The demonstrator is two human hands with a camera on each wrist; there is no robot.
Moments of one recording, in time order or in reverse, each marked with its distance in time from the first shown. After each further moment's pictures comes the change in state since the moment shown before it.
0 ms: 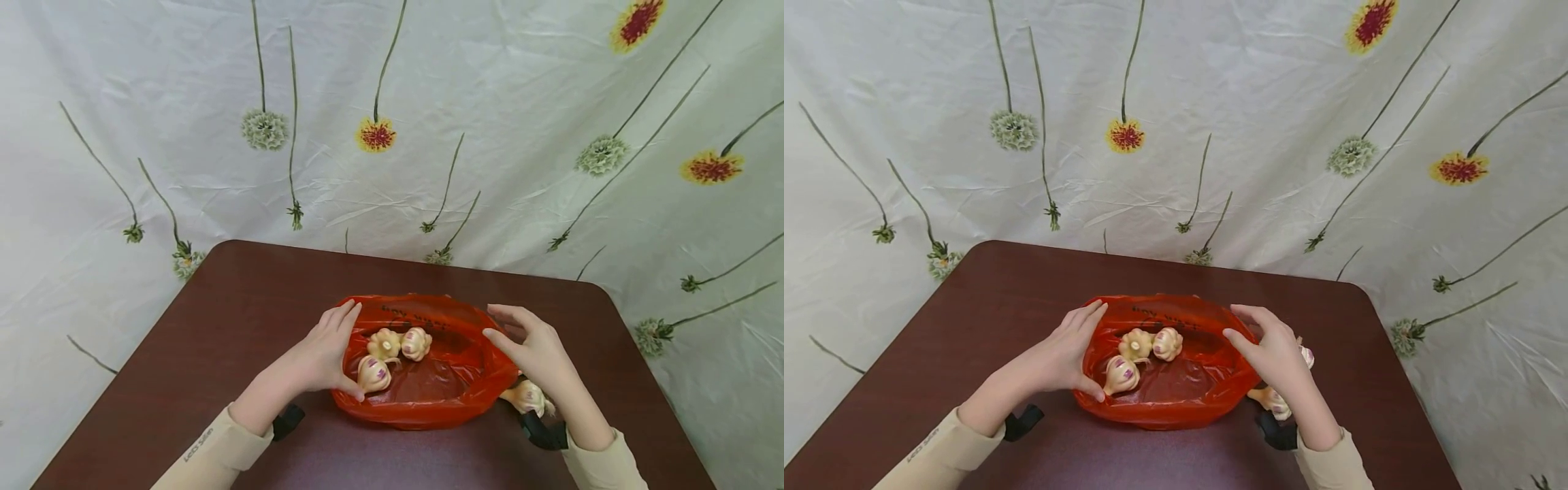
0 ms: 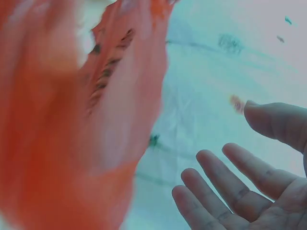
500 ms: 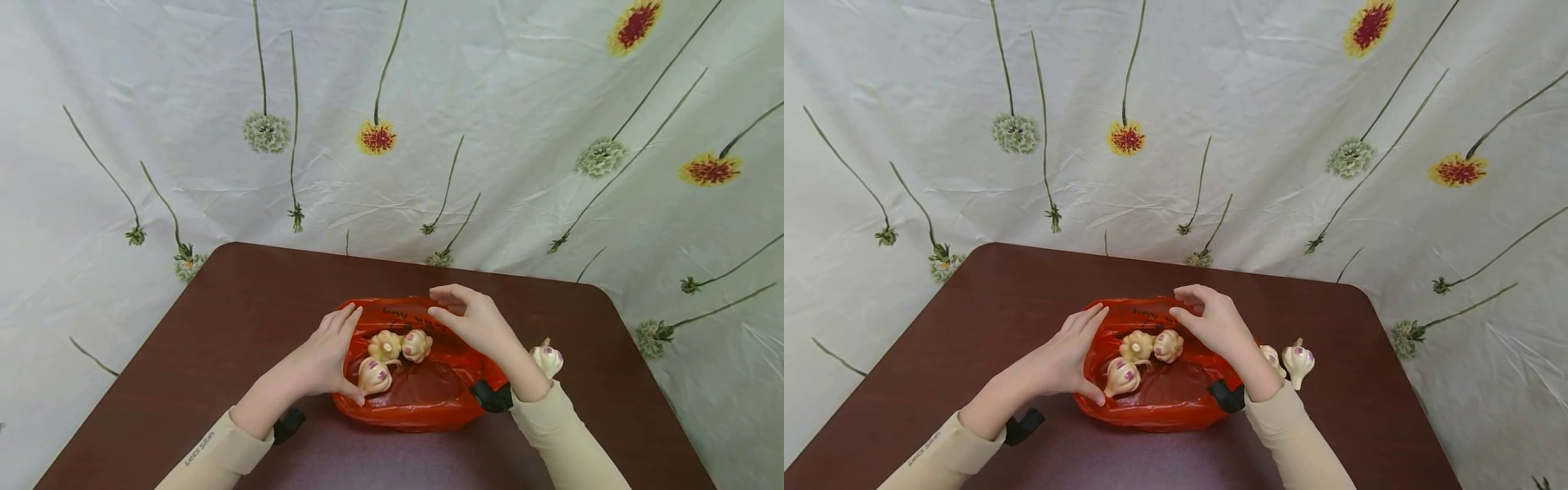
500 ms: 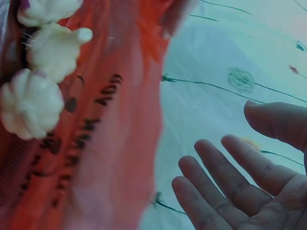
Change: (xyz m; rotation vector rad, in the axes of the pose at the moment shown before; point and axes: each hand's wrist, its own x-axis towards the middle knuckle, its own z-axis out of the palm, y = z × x) left_hand -0.002 0.001 0.003 -0.004 -0.007 -0.007; right_hand 0.050 -0.045 0.042 0.065 -0.161 -0.023
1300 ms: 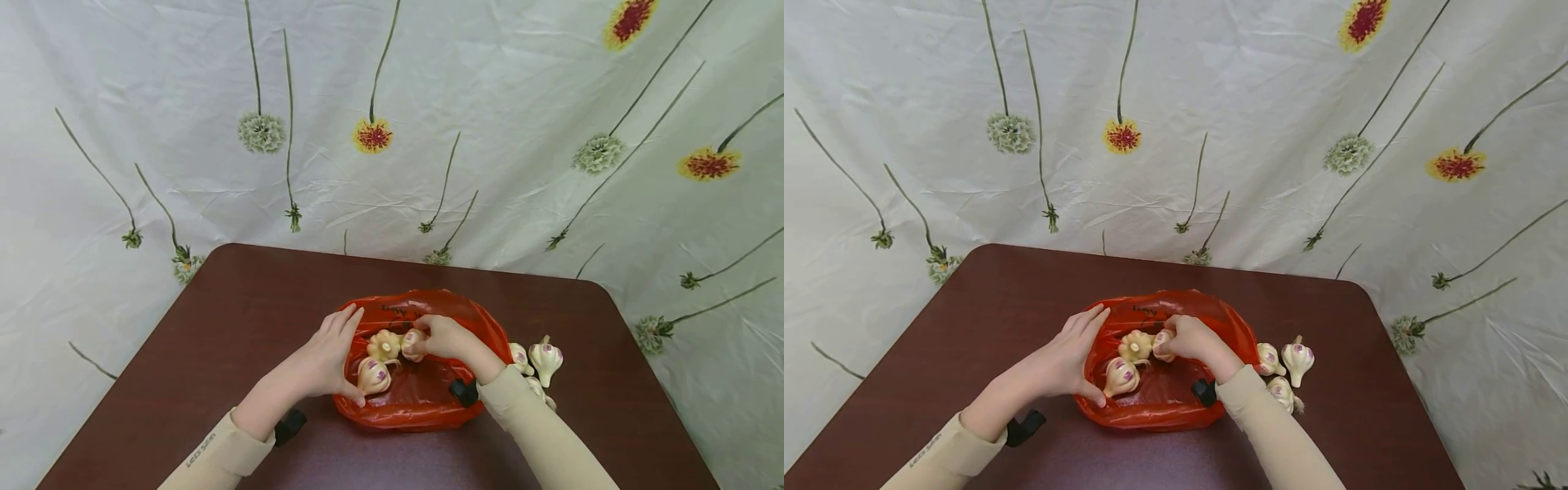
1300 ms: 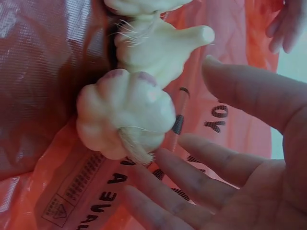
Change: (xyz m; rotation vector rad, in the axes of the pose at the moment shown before) left_hand 0.002 0.004 0.001 -0.011 -0.018 0.000; right_hand 0.033 0.032 0.052 -0.159 -0.317 0.160
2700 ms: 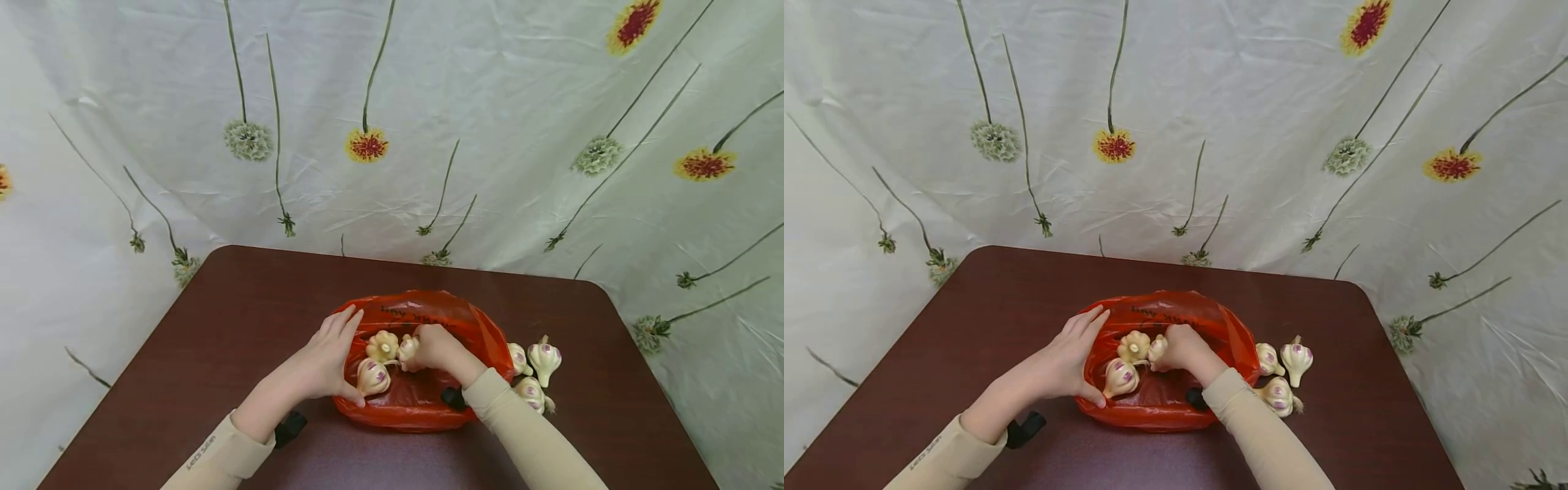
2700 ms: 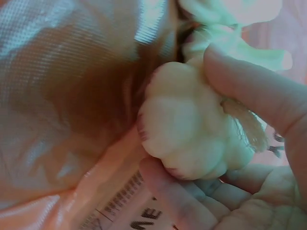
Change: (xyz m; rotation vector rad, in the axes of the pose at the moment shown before) left_hand -0.001 -0.001 -0.001 -0.016 0.003 -0.007; right_hand 0.015 0.005 0.026 -0.134 0.023 0.061
